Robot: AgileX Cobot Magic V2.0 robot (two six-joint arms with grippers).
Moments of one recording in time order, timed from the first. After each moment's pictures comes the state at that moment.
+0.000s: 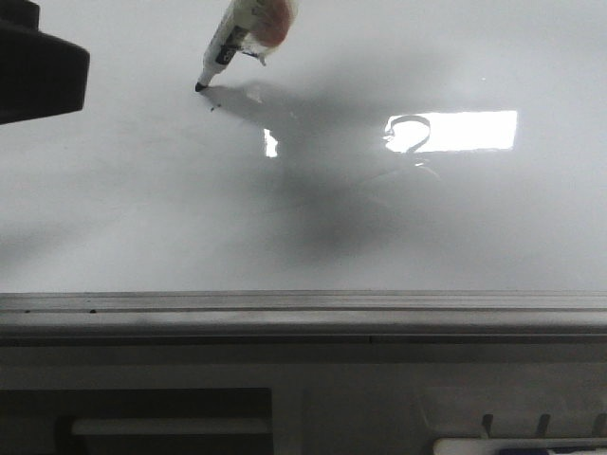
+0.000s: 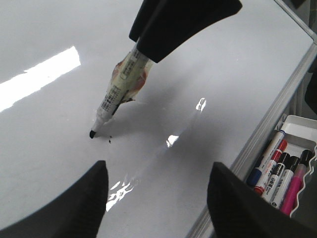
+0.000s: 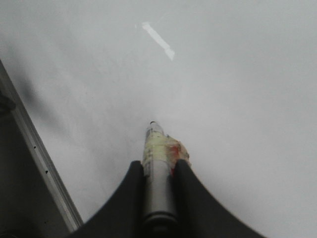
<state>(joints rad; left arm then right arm) -0.86 0.76 -0.32 0.03 -0.19 0.21 0.82 1.28 -1.14 -0.15 0.52 -0.13</state>
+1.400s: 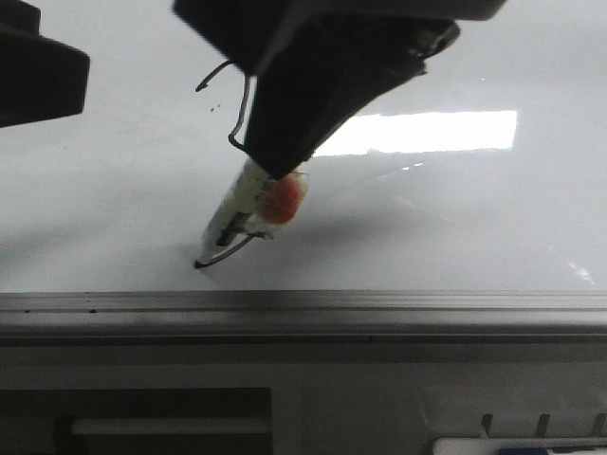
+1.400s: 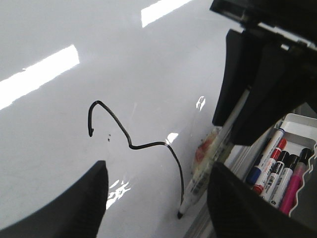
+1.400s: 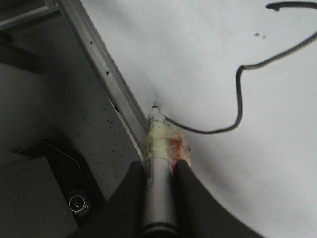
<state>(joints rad) -0.86 0.76 -0.32 0.03 -0.18 0.21 1.01 1.32 -1.07 -0.22 0.71 0.02</state>
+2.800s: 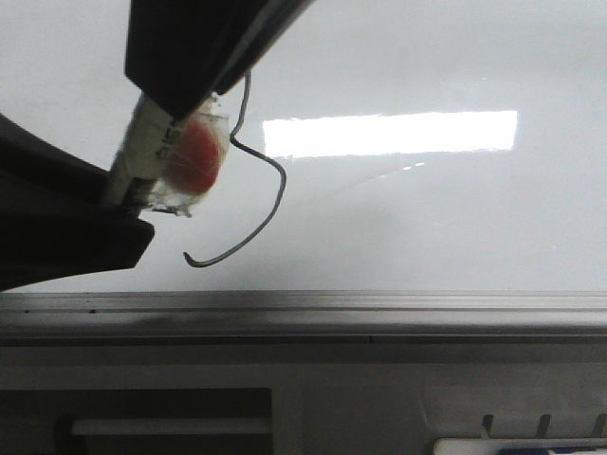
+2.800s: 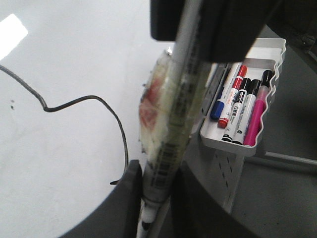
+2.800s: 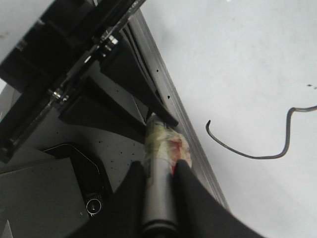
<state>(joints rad) -0.94 0.93 -0.32 0.17 -0.14 0.22 1.17 1.29 -1.16 -0.21 0.80 0.02</state>
